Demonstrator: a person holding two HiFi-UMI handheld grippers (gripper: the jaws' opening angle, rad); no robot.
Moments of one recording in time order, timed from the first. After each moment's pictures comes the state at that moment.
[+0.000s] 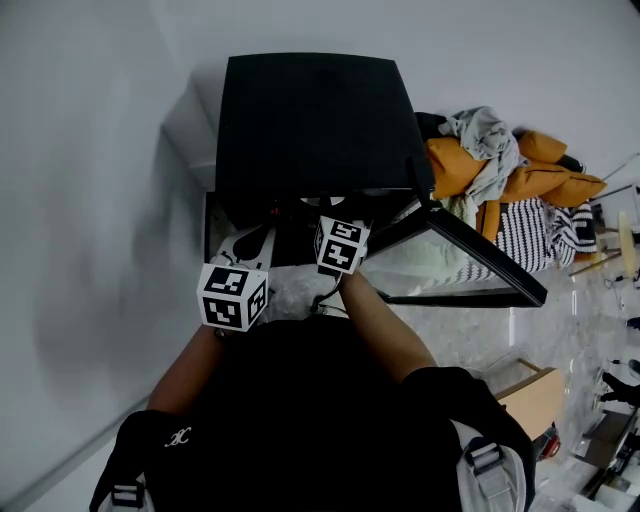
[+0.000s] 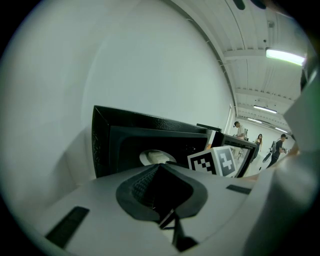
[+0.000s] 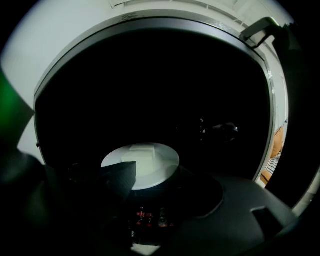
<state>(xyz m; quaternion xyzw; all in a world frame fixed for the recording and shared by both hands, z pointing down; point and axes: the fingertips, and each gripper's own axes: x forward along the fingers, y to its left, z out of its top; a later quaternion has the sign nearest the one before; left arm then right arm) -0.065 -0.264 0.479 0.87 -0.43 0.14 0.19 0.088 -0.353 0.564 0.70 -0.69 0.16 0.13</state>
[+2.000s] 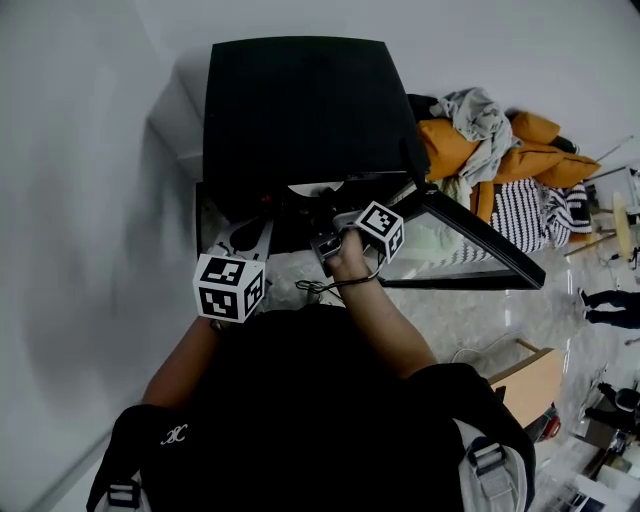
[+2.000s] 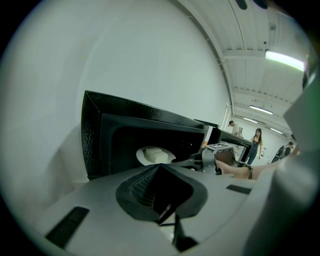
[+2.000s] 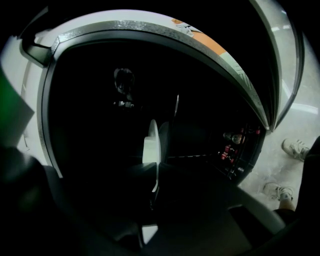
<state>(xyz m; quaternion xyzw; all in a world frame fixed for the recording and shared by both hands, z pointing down) -0.055 -0.262 0.486 0.88 -0.40 0.15 0.20 0.076 -0.323 0.577 0.47 -0.54 0.64 -0.29</state>
